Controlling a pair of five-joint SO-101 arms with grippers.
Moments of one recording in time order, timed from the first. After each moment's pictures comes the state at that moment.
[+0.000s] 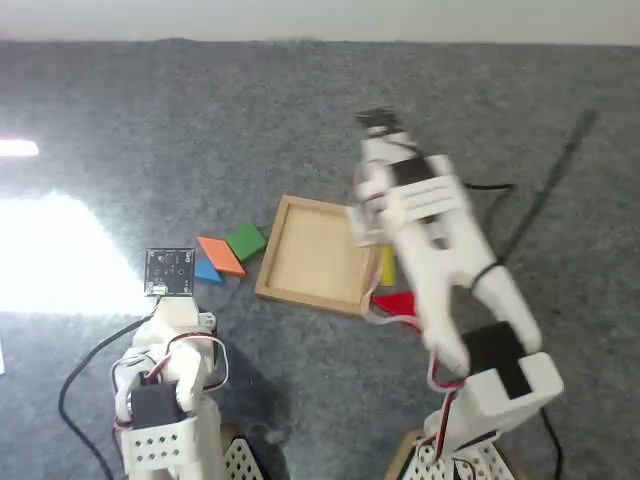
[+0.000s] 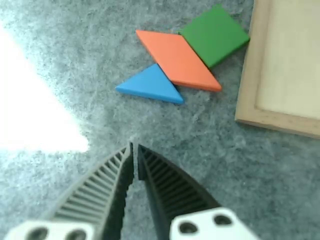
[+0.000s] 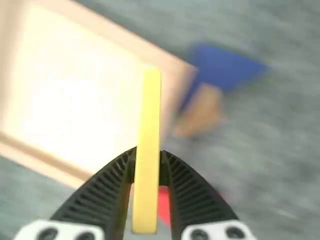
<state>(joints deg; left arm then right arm) -15.9 -103.1 97.2 72.0 -3.6 -26.1 6.7 8.5 70.6 -7.6</state>
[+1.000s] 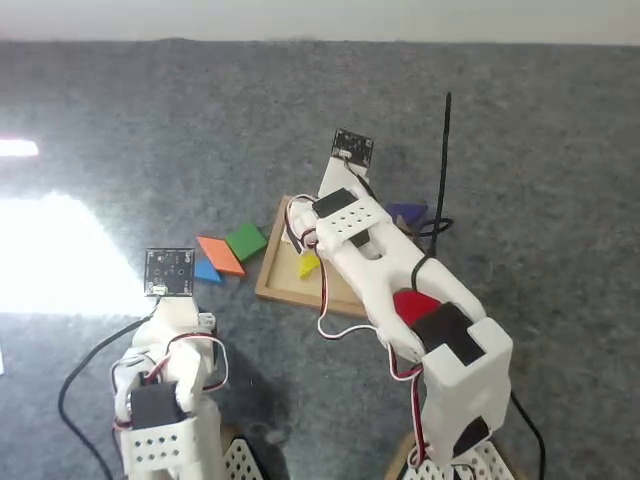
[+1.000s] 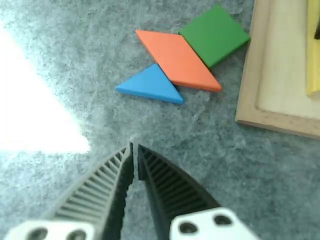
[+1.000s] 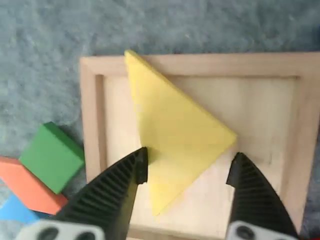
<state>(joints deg) -15.9 -103.1 97.2 72.0 -3.6 -36.7 19.5 8.4 53.1 -47.3</state>
